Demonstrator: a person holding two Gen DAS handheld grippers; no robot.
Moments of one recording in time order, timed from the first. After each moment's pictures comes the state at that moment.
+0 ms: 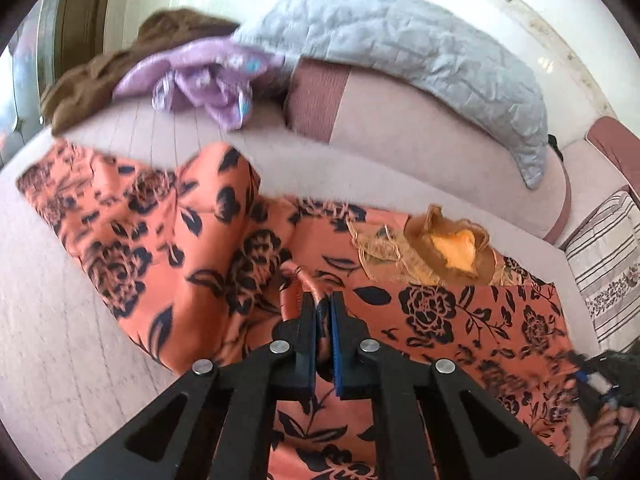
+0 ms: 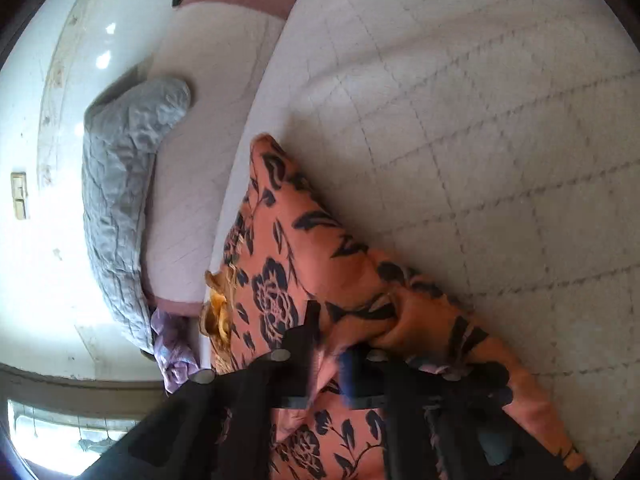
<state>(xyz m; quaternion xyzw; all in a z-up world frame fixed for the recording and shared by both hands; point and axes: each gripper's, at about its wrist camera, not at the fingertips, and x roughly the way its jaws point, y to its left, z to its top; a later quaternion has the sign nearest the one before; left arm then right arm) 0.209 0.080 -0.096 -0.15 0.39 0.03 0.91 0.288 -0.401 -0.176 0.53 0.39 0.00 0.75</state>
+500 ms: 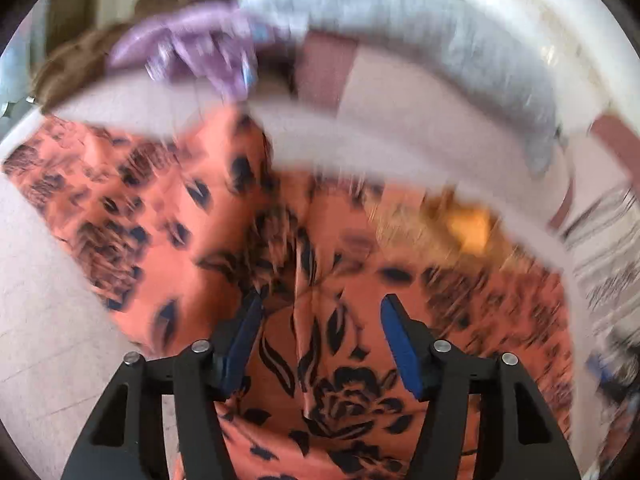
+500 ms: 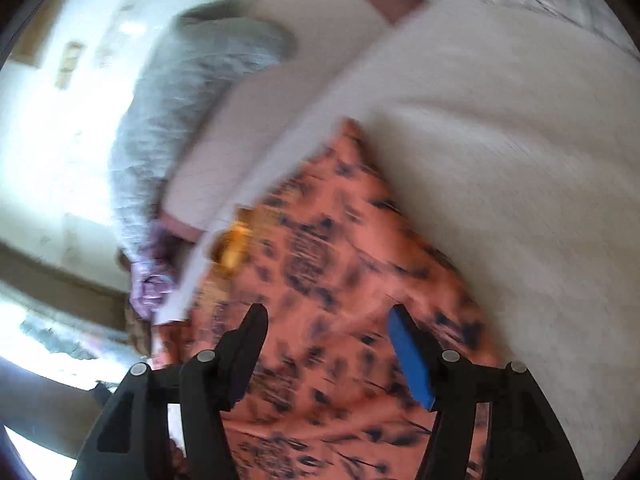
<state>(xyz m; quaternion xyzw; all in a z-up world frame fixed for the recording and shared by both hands) 0.238 0.093 -0.136 -0.16 0.47 0.01 0.87 0.279 -0.377 -0.113 0.36 0.42 0.10 0.83</state>
